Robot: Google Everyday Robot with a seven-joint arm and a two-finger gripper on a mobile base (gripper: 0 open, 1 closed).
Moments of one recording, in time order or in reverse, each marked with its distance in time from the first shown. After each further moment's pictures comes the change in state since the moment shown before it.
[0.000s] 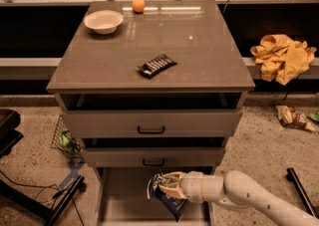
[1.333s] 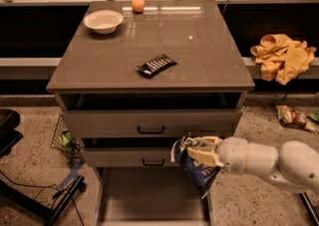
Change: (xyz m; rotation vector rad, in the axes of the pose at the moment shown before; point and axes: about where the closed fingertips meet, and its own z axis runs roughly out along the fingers) arm -0.176 -0.014 -0.136 0.103 -0.106 0.073
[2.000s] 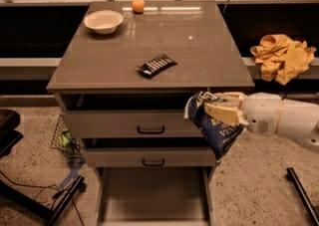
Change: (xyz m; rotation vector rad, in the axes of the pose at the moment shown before) arm -0.151 -0.010 -0.057 0.101 -0.045 -0.059
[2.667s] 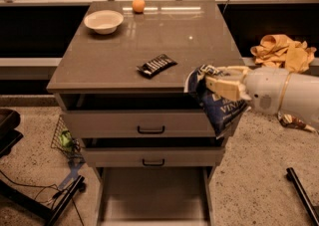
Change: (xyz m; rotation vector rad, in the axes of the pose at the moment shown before) arm -0.070 -0.009 0.000 0.084 -0.021 -0.065
